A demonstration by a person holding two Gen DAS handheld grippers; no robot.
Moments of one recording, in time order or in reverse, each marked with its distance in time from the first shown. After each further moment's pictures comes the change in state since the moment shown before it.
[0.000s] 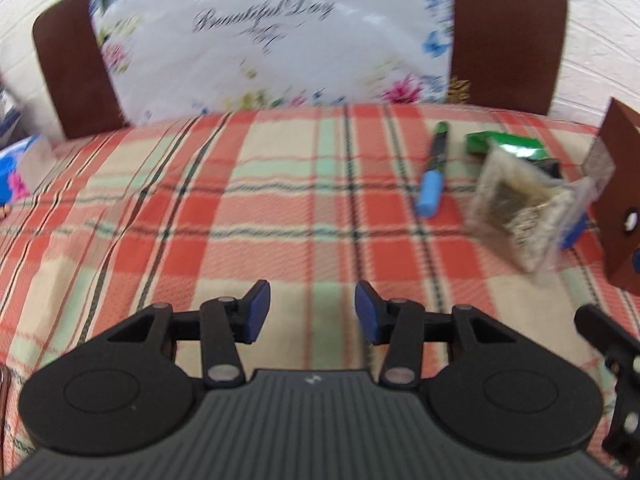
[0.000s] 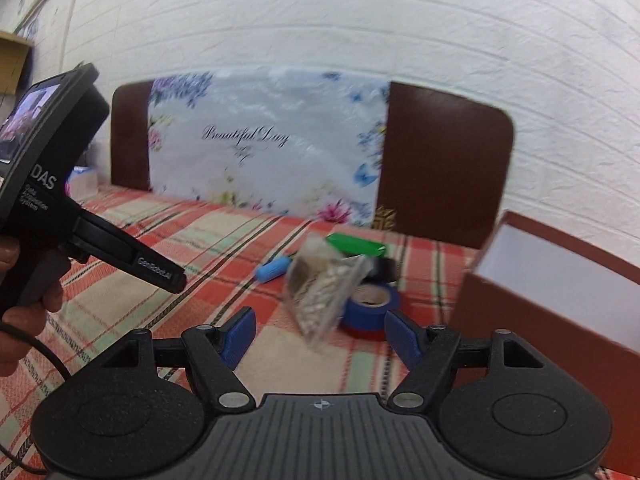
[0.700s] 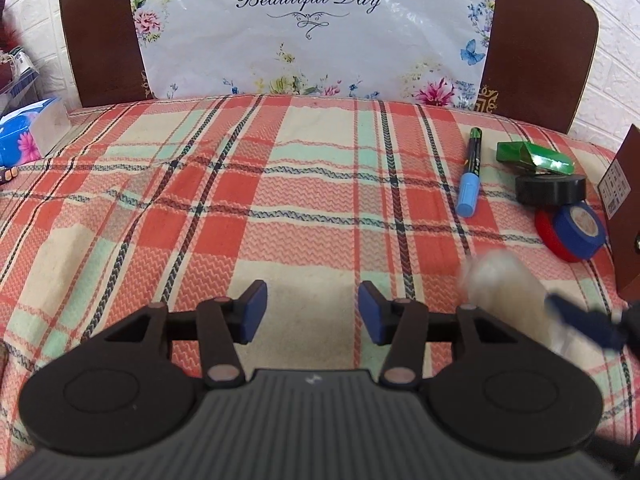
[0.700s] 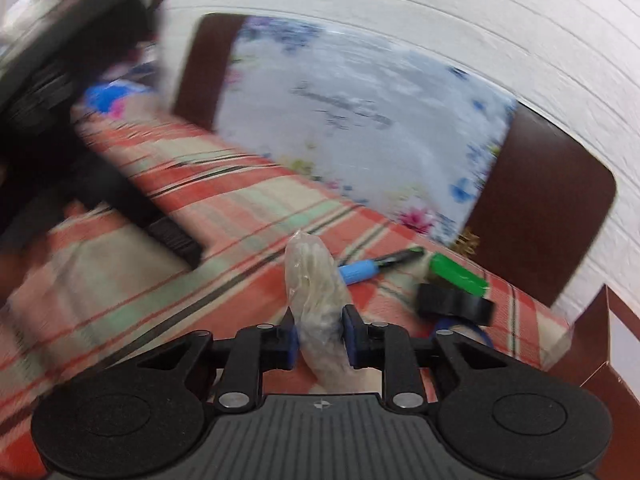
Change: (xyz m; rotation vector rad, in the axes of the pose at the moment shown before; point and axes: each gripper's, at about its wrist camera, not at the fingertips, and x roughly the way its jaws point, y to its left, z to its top) left arm -0.002 0.033 -0.007 -0.084 0.005 -0.024; right arm 0.034 0.069 0.002 -0.321 0.055 0.115
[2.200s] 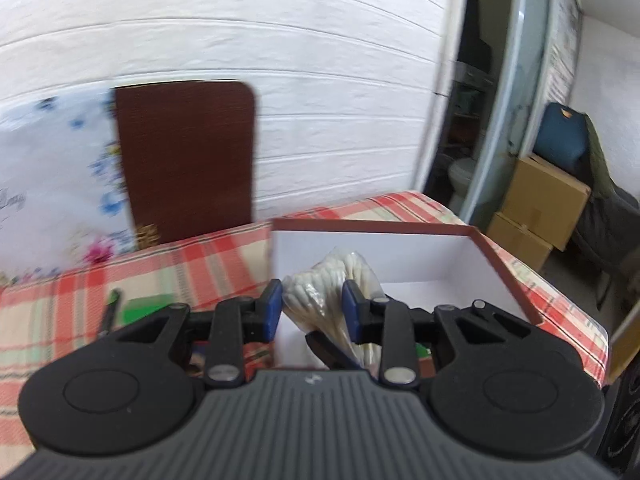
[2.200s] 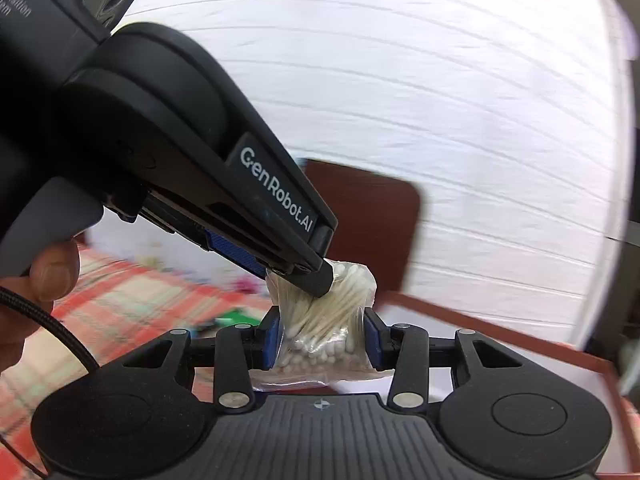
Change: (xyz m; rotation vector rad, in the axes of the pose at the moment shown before) left arm -0.105 -0.240 0.057 0.365 -0.208 -0.593; right arm -0.104 -0.118 -0.026 0.315 -0.205 -0.350
